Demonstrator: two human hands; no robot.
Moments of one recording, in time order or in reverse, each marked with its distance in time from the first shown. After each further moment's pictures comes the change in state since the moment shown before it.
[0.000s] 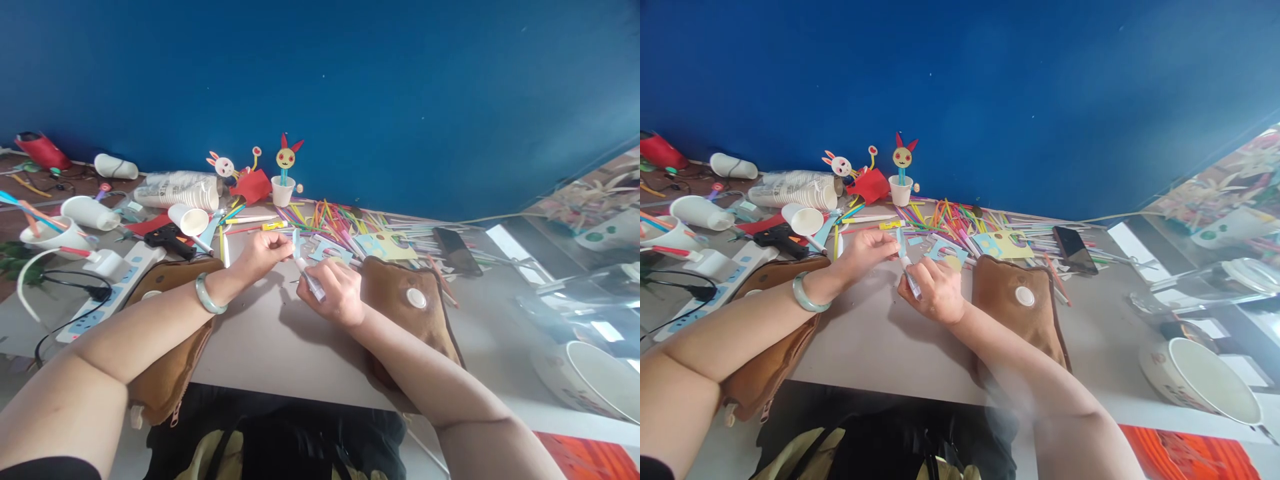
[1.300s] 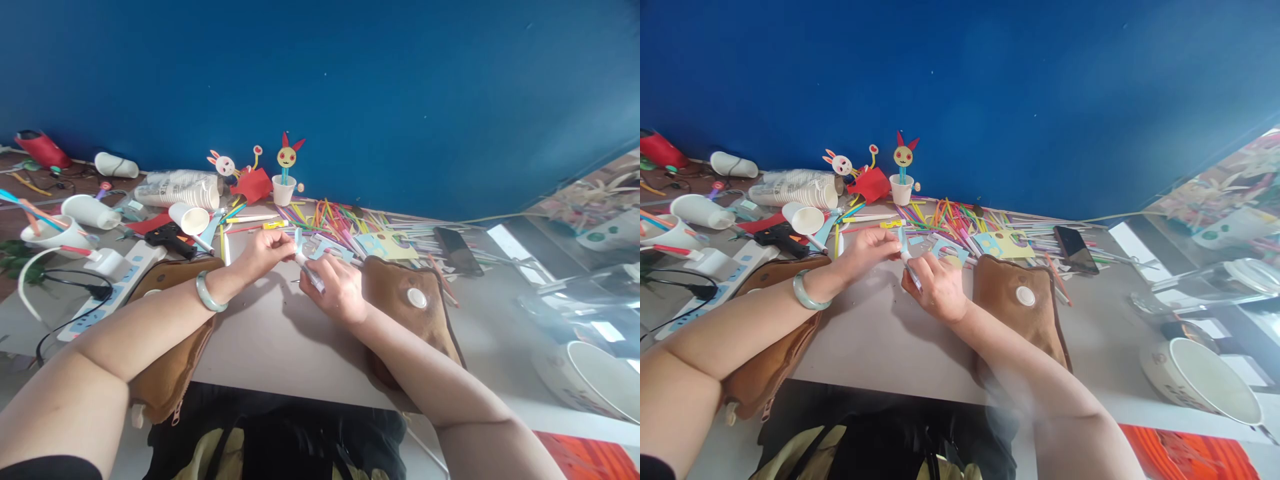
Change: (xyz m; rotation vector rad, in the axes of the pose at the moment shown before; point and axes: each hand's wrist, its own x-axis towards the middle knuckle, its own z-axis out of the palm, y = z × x) left_hand -0.001 0.015 0.003 -0.109 -0.015 -0.086; right_hand 0.001 0.004 -0.002 -0.058 -0.251 0.090
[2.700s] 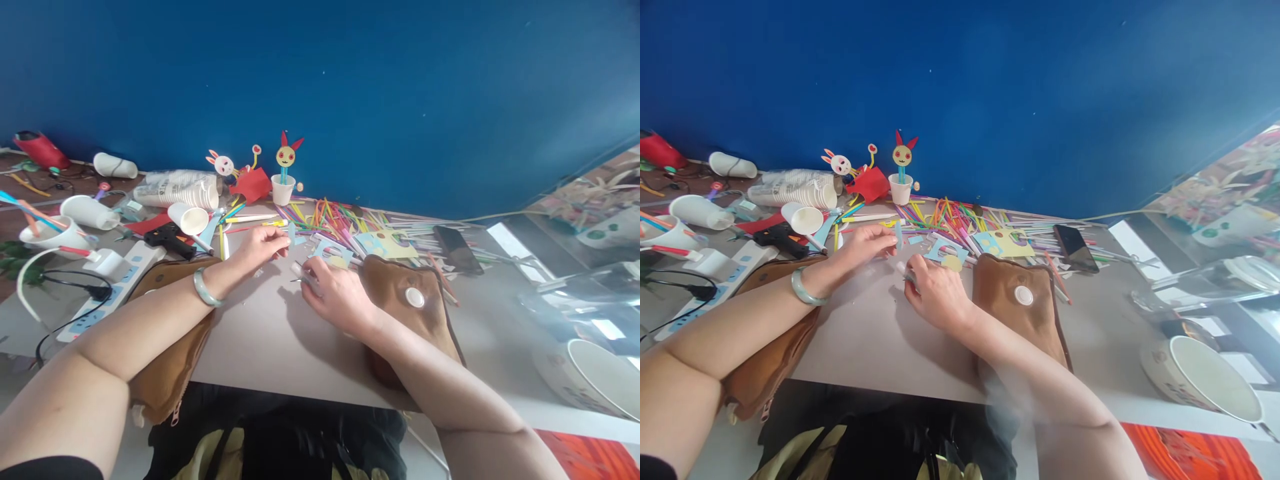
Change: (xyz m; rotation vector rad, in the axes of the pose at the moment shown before) left_hand 0.009 -0.007 -0.008 0.030 0.059 -0.121; right_hand 0.013 -0.015 -0.035 0.111 -0.513 0.242
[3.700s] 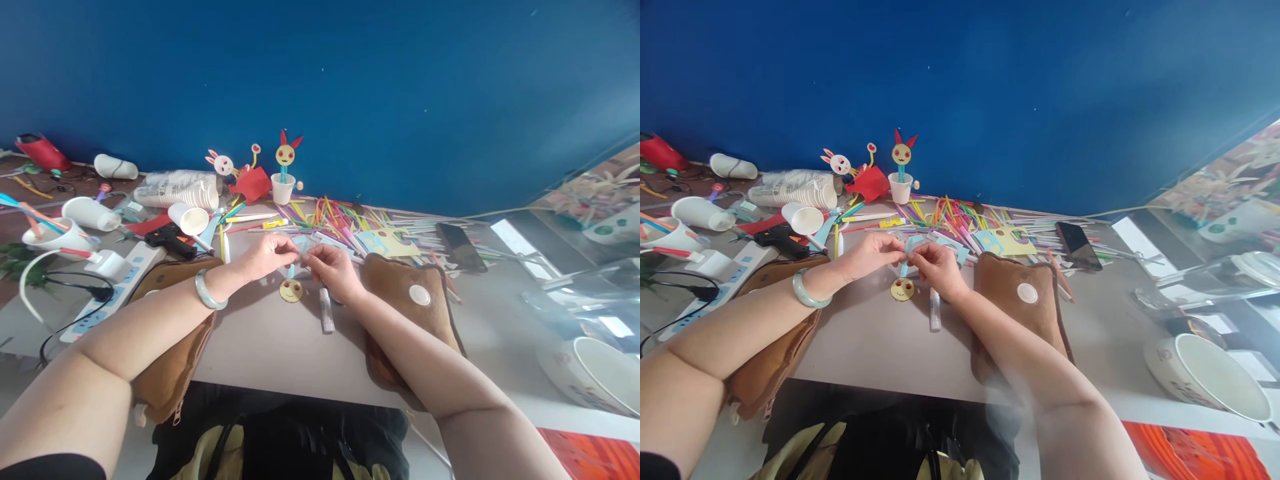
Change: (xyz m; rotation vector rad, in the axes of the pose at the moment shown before) left_hand 0.001 -0.012 0.003 0.188 -0.209 0.169; right_hand 0.036 0.027 0.030 1.098 0.121 0.187
